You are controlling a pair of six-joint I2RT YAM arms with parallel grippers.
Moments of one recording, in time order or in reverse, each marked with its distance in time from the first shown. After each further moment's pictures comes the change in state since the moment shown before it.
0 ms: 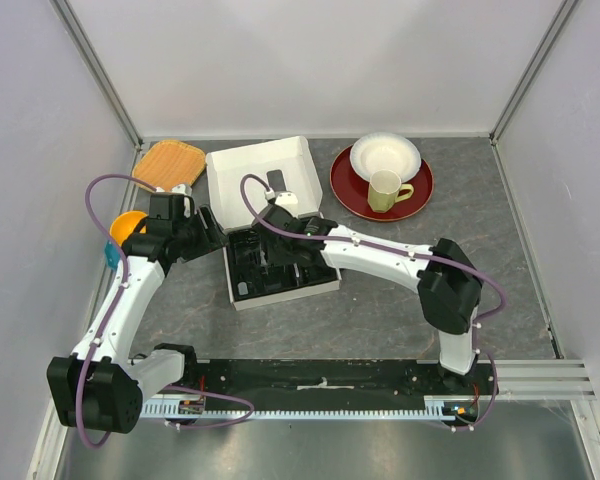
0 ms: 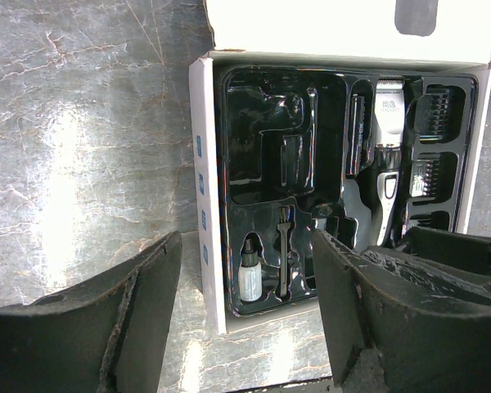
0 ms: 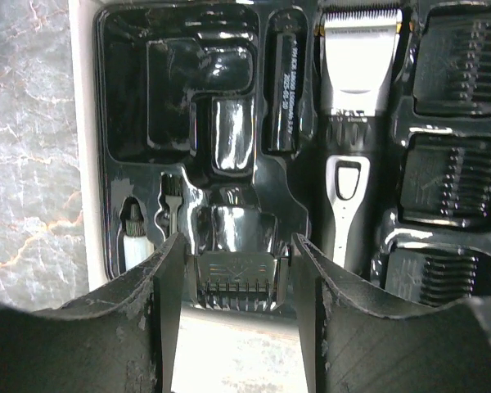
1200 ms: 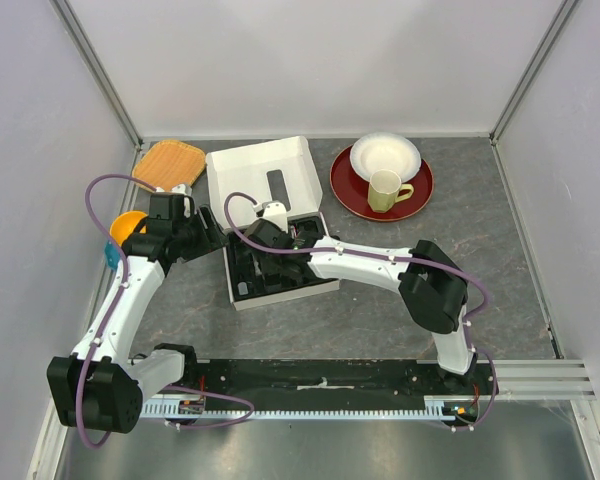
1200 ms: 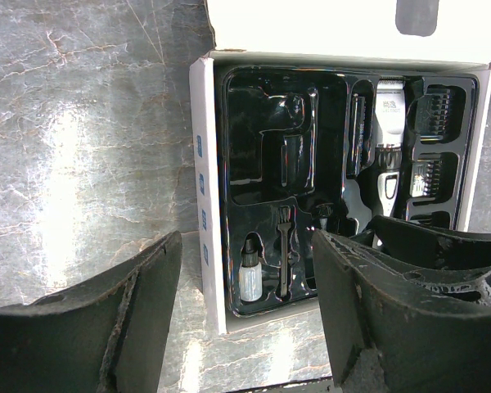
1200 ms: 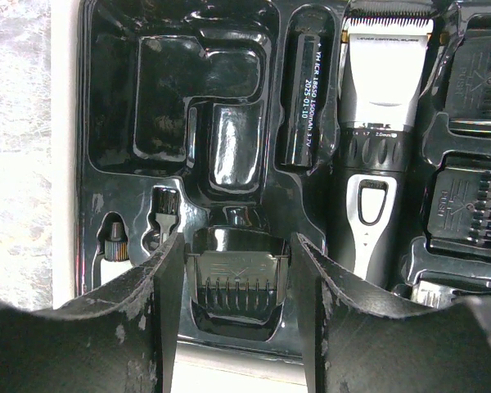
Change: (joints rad) left arm 0.001 0.001 0.000 0.000 0.000 0.000; right arm 0.054 0.089 -0.007 0.097 0.105 -0.066
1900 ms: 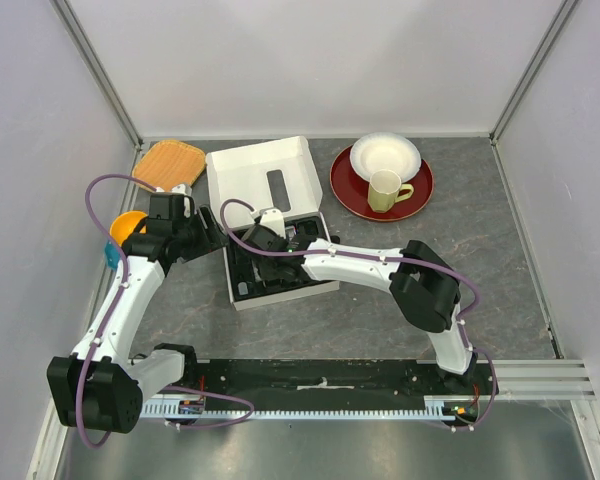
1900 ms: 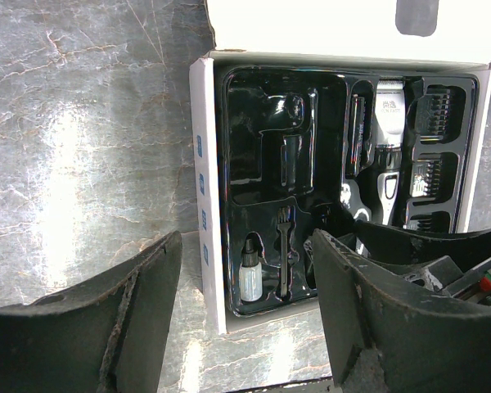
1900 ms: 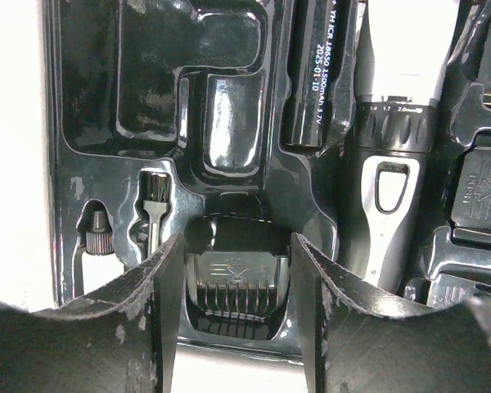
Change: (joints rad) left arm 0.000 0.000 0.000 0.000 0.000 0.000; right arm 0.008 0.043 0.015 -0.037 -0.015 0.019
